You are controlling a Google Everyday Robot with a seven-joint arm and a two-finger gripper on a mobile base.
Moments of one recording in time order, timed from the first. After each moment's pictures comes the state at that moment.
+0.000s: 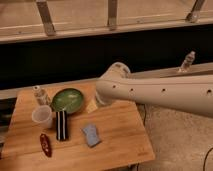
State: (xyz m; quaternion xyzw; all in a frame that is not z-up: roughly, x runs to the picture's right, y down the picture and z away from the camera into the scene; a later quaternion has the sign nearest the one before) arm -0.021 0.079 0.695 -0.22 0.03 0.52 0.83
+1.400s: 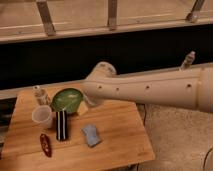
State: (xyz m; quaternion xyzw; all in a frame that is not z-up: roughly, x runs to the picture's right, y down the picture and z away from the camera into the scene) arm -0.085 0.082 0.694 -0.23 0.01 0.44 0.86
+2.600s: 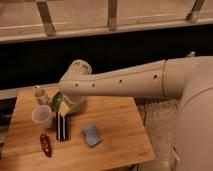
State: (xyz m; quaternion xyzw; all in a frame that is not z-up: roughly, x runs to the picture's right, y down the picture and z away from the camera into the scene) arm -0.168 0.078 0.694 -0.25 -0.03 0.38 0.89
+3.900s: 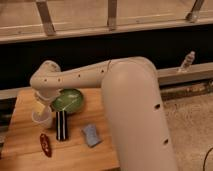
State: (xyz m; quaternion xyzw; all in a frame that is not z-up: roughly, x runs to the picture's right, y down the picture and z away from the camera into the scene) arm -0.310 0.083 0.776 -0.30 -0.07 0.29 0.91
